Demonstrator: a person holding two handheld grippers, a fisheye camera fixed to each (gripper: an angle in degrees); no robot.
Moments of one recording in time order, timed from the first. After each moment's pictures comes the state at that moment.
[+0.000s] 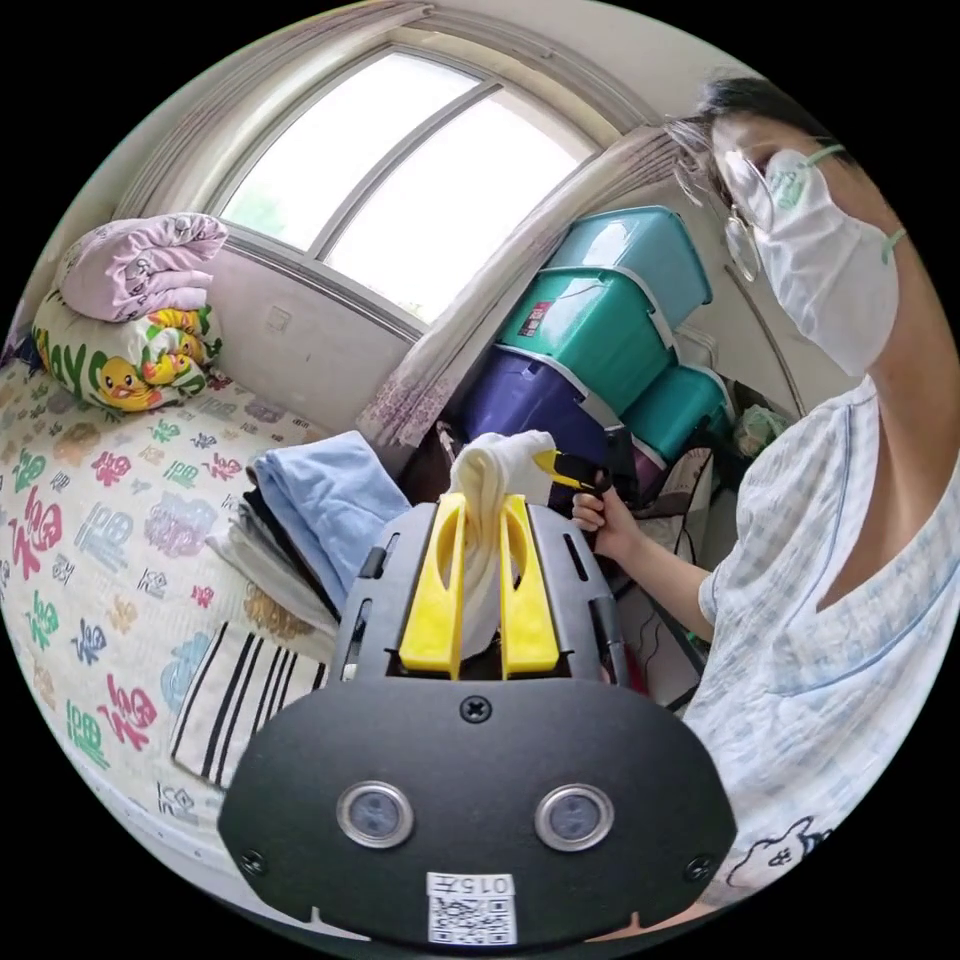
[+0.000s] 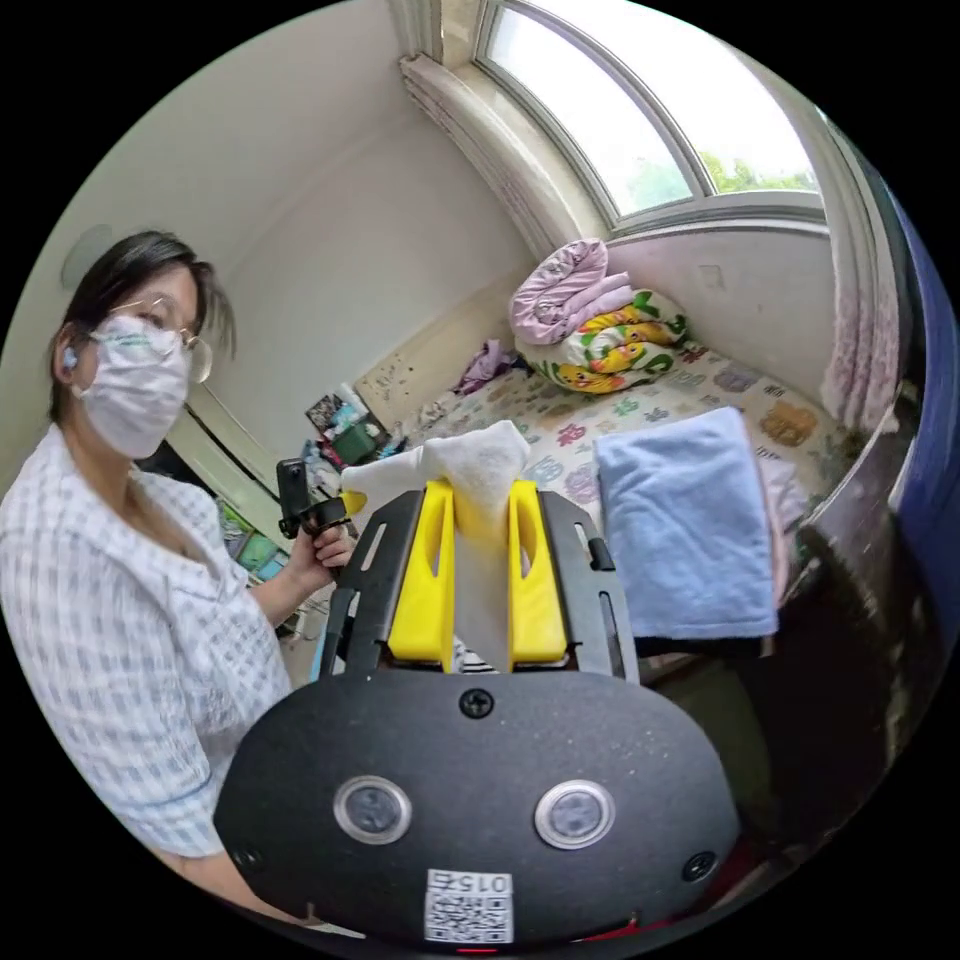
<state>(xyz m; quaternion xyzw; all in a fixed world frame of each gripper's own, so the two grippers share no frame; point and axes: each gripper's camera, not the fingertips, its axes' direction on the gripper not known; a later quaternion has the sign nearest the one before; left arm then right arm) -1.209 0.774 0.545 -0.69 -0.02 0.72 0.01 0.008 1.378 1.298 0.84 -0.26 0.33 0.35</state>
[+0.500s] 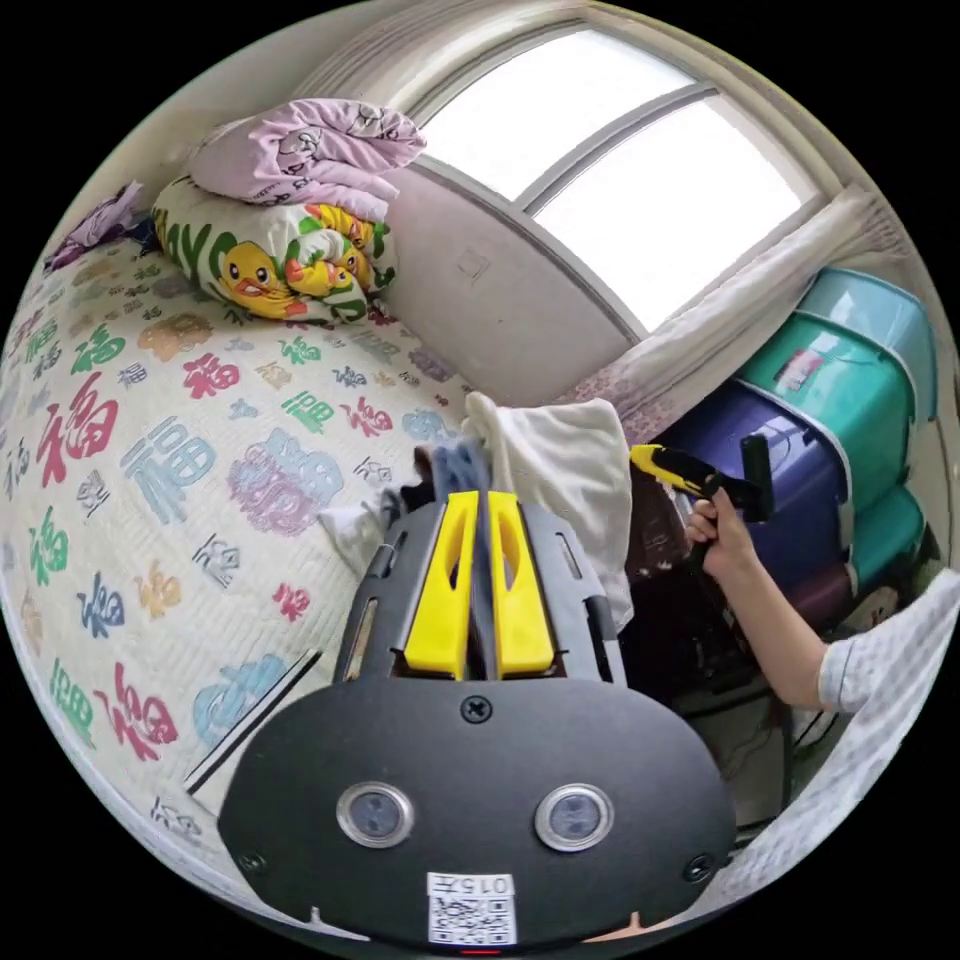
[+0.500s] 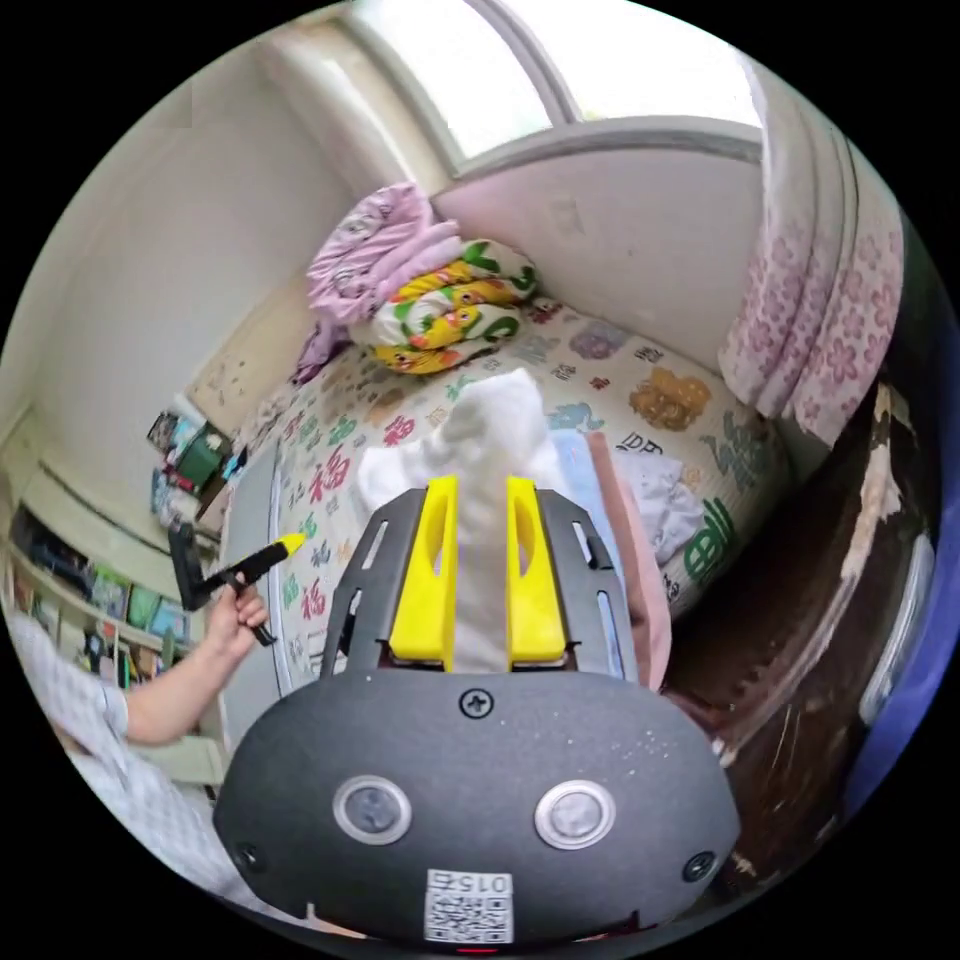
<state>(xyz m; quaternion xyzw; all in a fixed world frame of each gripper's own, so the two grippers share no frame) -1.365 0.803 0.817 -0.53 -0.15 0.83 0.11 0.296 1.337 1.321 0.71 -0.29 0.50 0.41</state>
